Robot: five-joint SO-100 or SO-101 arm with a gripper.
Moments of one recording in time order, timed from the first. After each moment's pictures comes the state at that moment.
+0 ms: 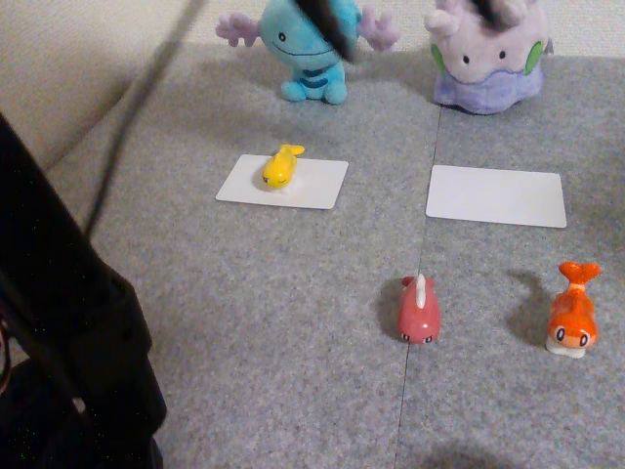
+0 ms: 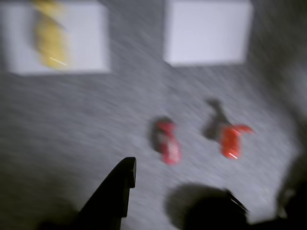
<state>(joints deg) 37.4 98.9 79.8 88.9 57.3</state>
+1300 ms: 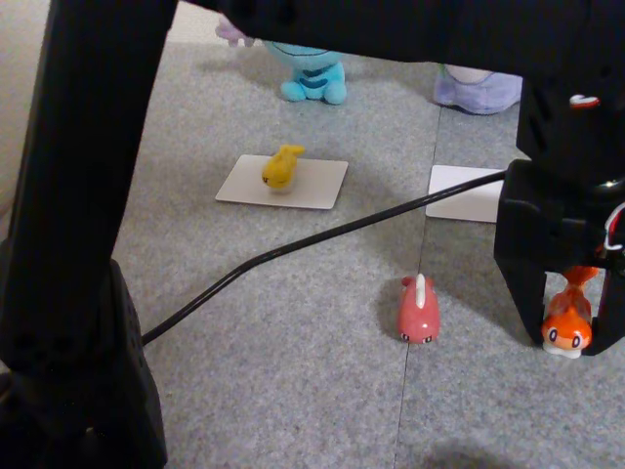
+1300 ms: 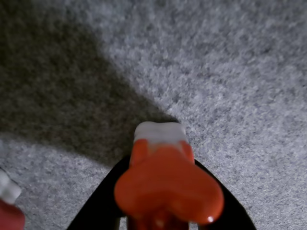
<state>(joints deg) 62.0 61.3 79.7 65.2 40.0</state>
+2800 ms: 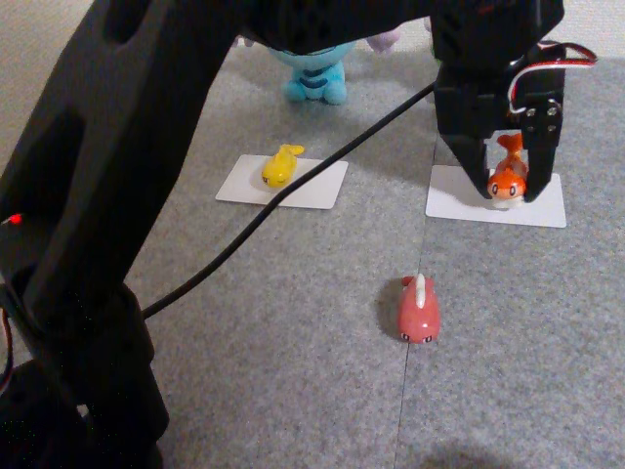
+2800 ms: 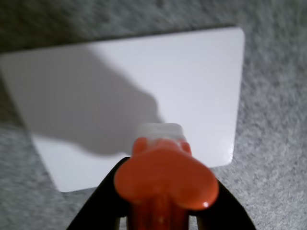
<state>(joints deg) 39.1 46.0 49.5 68.6 58.2</state>
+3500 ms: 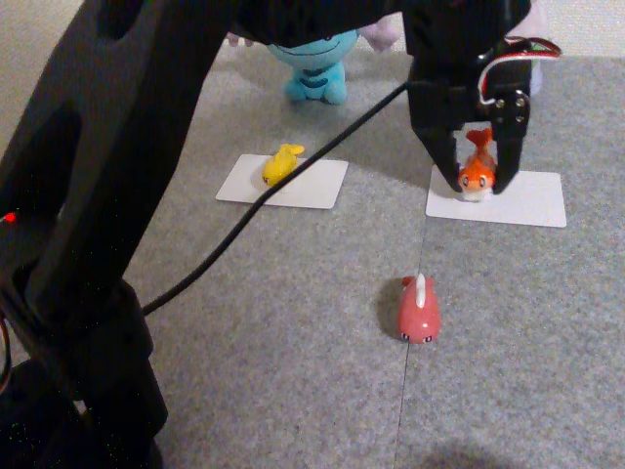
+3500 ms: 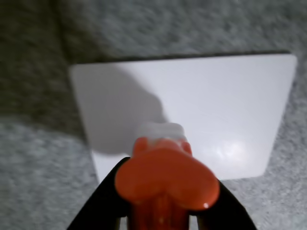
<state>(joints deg) 35.4 45.6 49.1 71.0 58.6</state>
